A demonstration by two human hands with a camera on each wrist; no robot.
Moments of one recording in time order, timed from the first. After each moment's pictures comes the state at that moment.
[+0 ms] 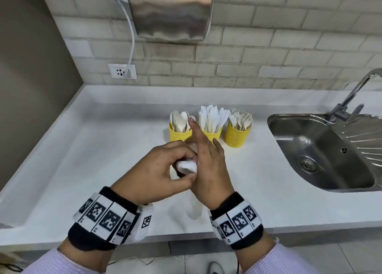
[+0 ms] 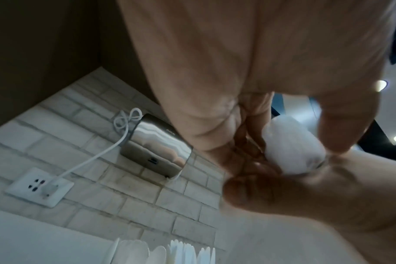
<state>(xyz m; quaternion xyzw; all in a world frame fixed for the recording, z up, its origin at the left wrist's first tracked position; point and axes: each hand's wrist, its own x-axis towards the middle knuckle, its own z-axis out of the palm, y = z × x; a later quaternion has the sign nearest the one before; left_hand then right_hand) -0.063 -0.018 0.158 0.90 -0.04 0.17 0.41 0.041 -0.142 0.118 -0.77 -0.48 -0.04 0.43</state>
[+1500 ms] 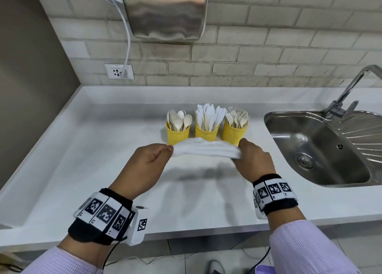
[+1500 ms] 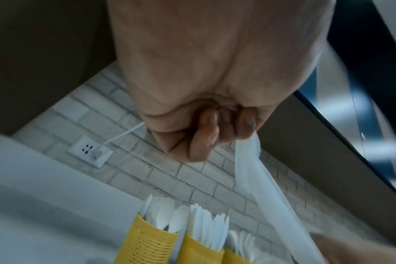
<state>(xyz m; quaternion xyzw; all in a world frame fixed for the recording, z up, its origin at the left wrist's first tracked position) -0.061 -0.007 0.135 0.86 0.20 0.16 0.45 0.154 -0.214 0.084 -0.96 -0.26 0.03 0.11</state>
